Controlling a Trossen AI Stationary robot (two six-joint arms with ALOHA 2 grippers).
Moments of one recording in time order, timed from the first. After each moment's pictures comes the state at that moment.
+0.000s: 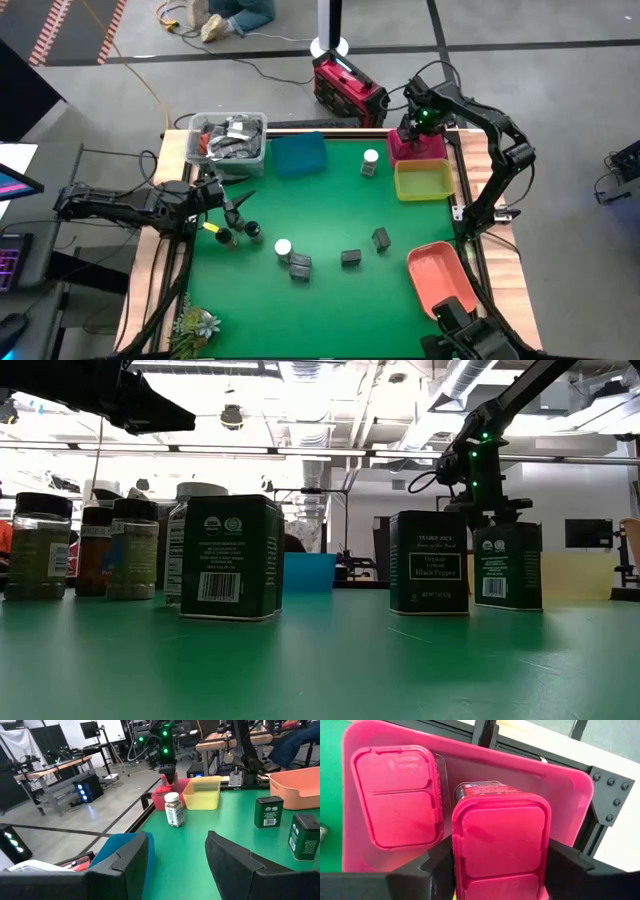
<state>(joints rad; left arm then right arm) -0.08 0.46 0.40 0.00 -0.54 0.15 -1.08 1.72 1.35 -1.11 0.16 0.21</state>
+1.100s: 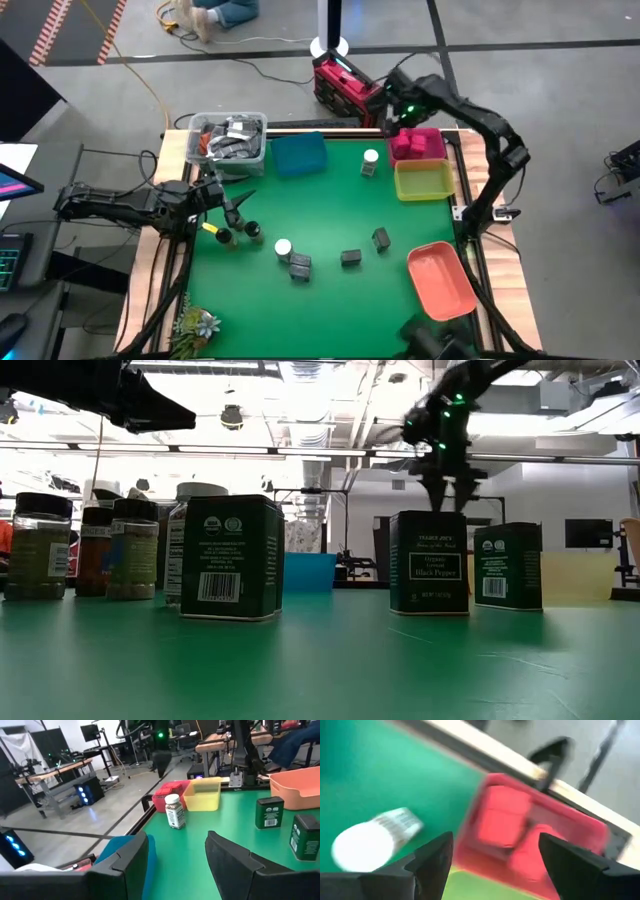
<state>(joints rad) -0.08 0.46 0.40 0.01 -0.54 0.16 -0.81 1.72 1.59 -1.18 0.16 0.20</state>
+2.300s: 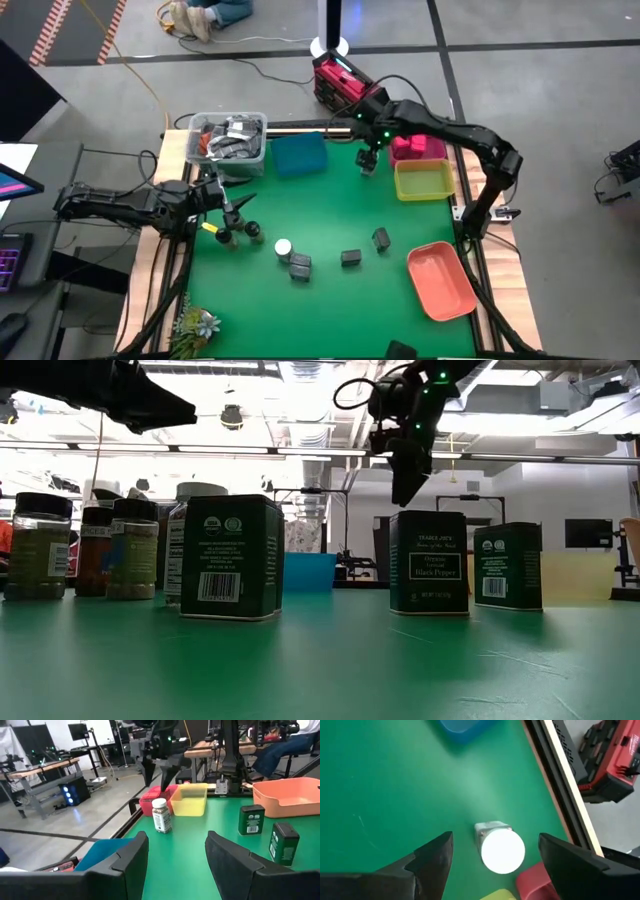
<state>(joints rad) -0.08 0.46 0.40 0.03 -0.47 0.12 -0.53 1.72 1.57 -1.01 0.07 -0.16</state>
